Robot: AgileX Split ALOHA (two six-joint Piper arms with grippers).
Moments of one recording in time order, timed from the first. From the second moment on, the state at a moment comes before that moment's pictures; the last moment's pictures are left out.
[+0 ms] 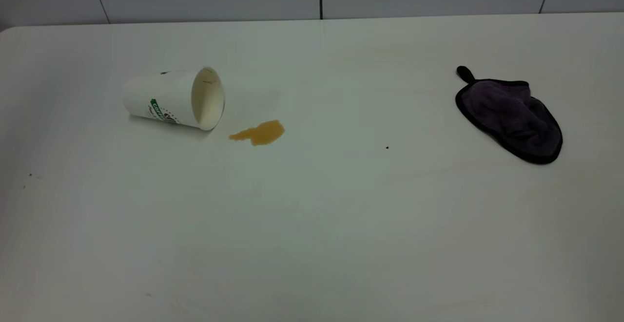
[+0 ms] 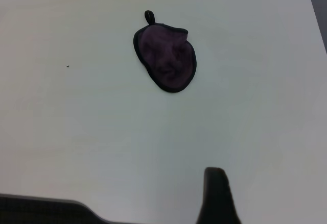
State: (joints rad) left arm -0.10 1.26 -1.04 0.28 0.80 -0.15; right arm 0.00 -0.02 -0.48 0.03 1.12 -0.11
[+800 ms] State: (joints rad) left arm -0.61 2.14 -1.47 0.79 0.87 -0.65; right arm 0.00 -0.02 -0.48 0.03 1.12 -0.11
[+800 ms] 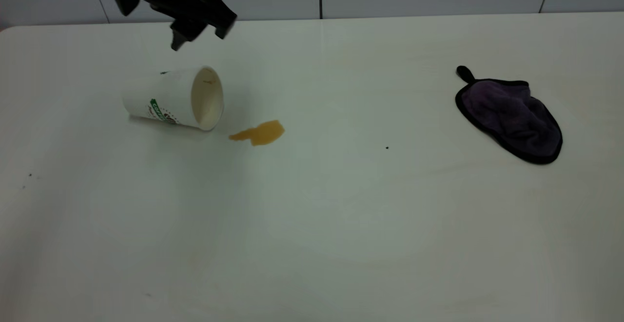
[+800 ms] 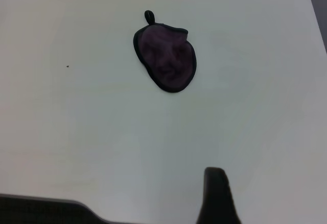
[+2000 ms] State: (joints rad) left arm -0.50 2.55 -1.81 1.02 0.95 -0.63; right arm 0.00 -0.02 -0.48 0.03 1.12 -0.11
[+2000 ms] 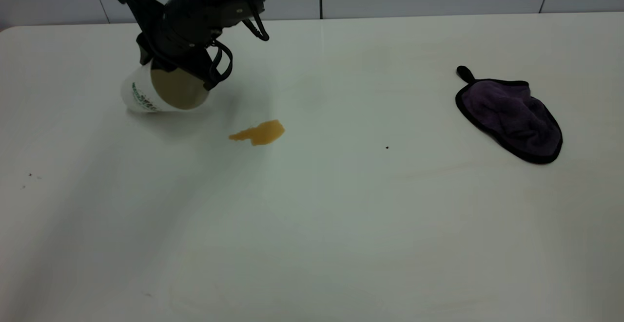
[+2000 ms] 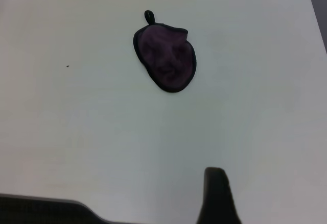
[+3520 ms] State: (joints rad) left arm -0.10 2.54 -2.03 -0.14 0.79 0.15; right arm 0.00 -0.02 -0.48 0.03 1.12 -0.11
